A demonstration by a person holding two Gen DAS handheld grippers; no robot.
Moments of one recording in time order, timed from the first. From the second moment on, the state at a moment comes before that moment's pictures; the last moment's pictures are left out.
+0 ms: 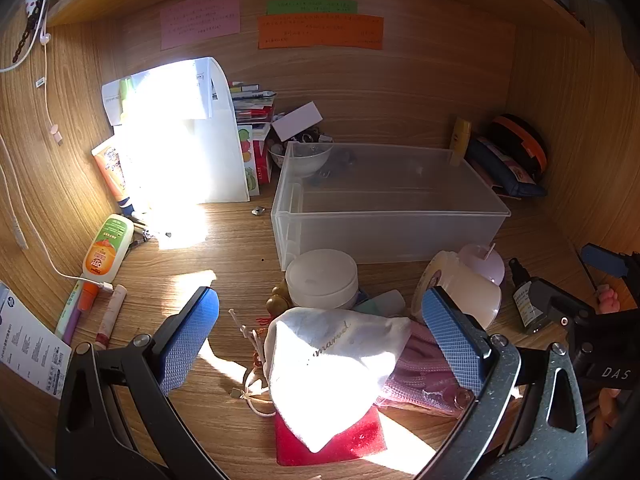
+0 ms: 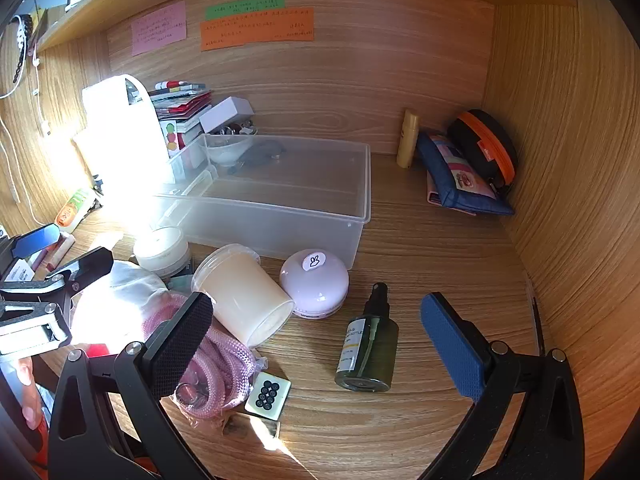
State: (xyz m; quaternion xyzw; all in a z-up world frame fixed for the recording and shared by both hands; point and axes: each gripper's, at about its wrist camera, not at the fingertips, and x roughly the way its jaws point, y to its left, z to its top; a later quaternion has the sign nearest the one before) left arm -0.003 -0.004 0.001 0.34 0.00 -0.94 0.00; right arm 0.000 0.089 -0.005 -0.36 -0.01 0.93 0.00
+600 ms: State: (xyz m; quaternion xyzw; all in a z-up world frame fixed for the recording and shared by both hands) left arm -0.013 -0.027 -0.004 0.37 0.00 -0.93 -0.05; right arm -0.002 0.100 -0.004 -0.36 -0.02 0.93 0.02
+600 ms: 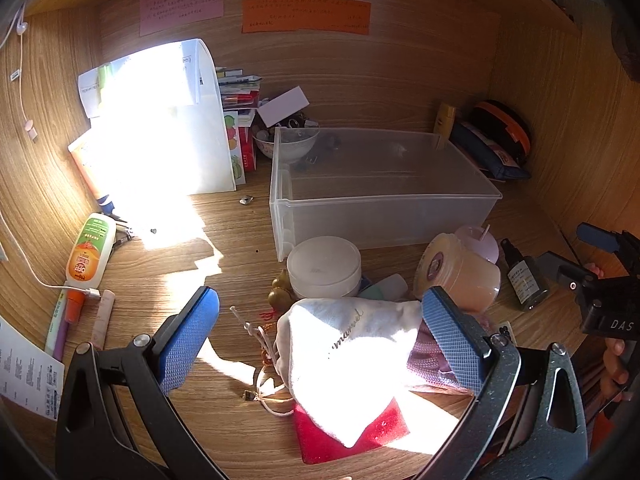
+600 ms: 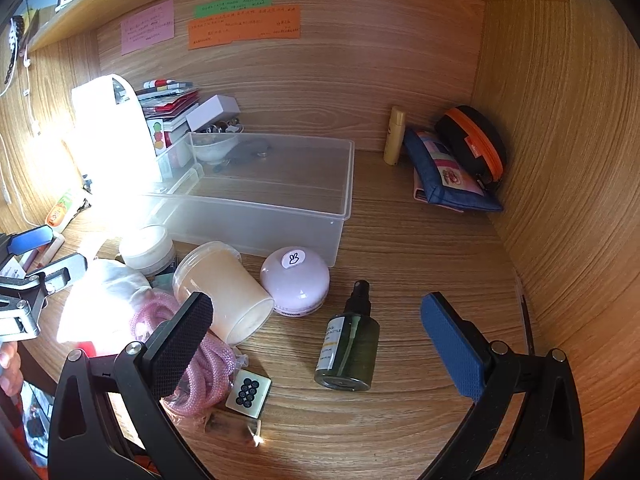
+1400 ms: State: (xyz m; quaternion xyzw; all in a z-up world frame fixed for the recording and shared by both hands) left arm -0.110 -0.031 -0.051 0.52 0.03 -0.85 -0.12; right arm -0.024 0.145 -0.049 -0.45 0.00 0.89 -0.02
